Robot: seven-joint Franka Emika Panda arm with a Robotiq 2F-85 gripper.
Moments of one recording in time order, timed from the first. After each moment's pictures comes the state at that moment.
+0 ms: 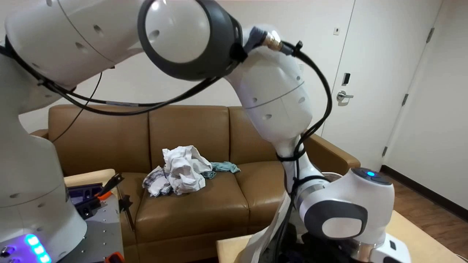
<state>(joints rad) -0.48 1.05 -0.10 -1.55 0.03 2.70 -0.19</state>
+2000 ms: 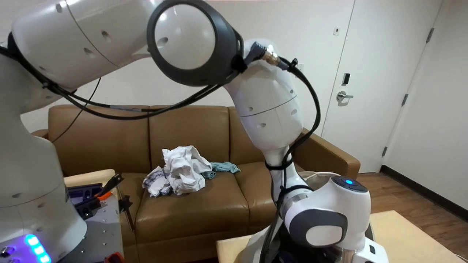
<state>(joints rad) -0.43 1.11 -0.15 -1.60 0.00 2.79 -0.19</state>
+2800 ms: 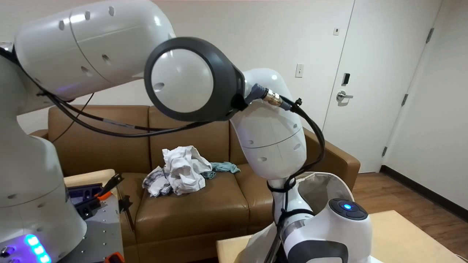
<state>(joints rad) -0.52 1.23 -0.09 -1.49 -0.01 2.94 -0.19</state>
